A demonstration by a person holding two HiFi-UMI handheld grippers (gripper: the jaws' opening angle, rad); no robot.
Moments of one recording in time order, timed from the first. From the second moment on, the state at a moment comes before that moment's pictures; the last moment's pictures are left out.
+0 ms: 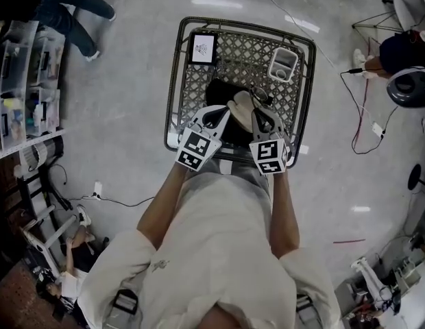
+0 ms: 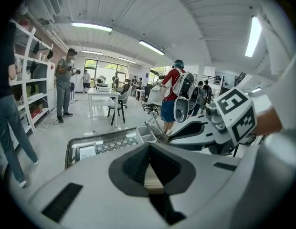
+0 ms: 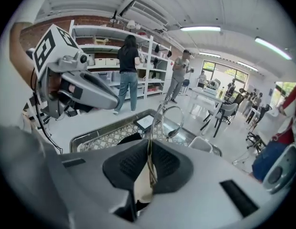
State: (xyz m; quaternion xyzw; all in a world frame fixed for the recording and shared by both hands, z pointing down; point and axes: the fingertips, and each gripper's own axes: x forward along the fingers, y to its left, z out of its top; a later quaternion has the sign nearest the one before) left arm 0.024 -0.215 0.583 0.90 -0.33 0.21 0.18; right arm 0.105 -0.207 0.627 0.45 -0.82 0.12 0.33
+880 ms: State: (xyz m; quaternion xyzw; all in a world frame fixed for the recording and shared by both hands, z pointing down) left arm 0.010 -0.223 0.430 0.95 -0.30 0.10 0.07; right arm 0.107 -0.192 0.429 0.55 -0.82 0.03 0.16
